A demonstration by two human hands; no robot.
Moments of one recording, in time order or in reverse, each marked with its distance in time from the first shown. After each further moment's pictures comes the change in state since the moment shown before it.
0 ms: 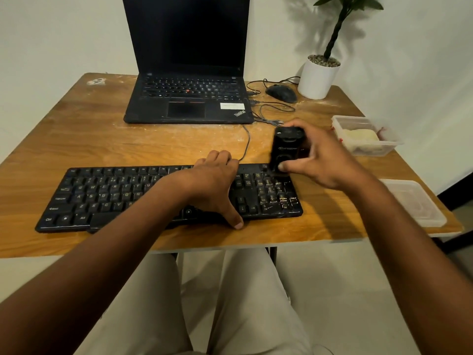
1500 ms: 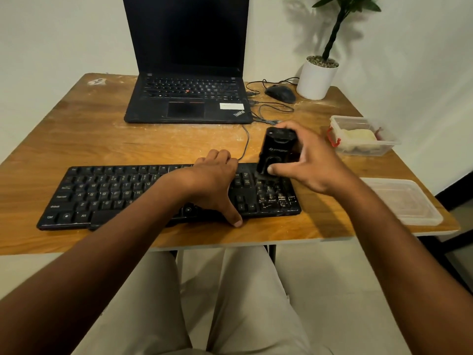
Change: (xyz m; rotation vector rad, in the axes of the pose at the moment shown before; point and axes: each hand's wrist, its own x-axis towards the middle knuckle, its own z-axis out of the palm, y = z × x) left_hand 0.000 0.000 -0.001 -0.010 0.004 -0.003; right_hand -0.006 -0.013 0.014 0.098 0.007 0.009
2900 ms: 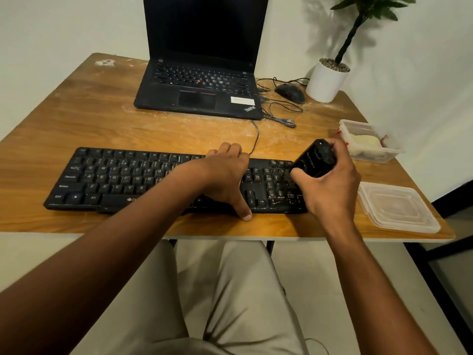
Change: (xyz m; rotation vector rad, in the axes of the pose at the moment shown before) left_hand -0.002 -0.005 0.003 0.028 0.015 0.048; right_hand -0.038 -0.004 0.048 -0.039 0.659 0.179
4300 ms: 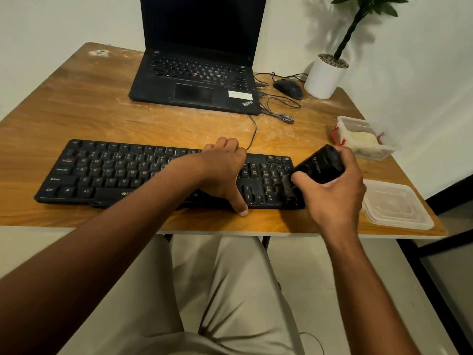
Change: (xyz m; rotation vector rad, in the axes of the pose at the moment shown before) left_hand 0.001 0.000 0.001 0.019 0.000 0.001; right_hand -0.019 -0.005 -0.011 0.033 0.032 0.093
